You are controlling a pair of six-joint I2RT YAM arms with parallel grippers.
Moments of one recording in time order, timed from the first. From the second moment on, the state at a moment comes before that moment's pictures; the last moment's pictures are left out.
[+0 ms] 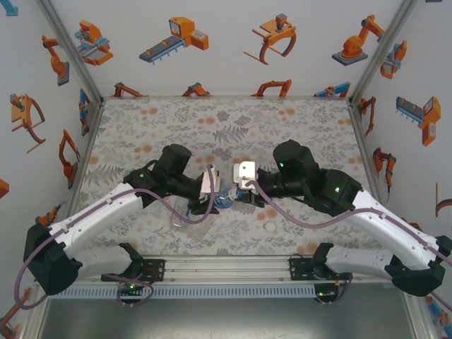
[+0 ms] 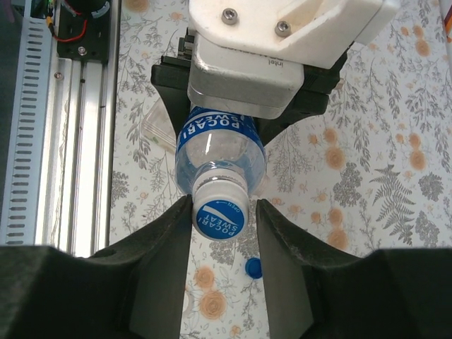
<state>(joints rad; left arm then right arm) -0.80 1.18 0.94 -0.51 0.75 0.69 0.98 1.05 1.26 -0.74 -0.40 -0.55</state>
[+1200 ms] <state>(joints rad) -0.82 1.24 0.86 -0.22 0.64 0.59 0.98 1.01 1.18 -0.79 0.19 1.15</state>
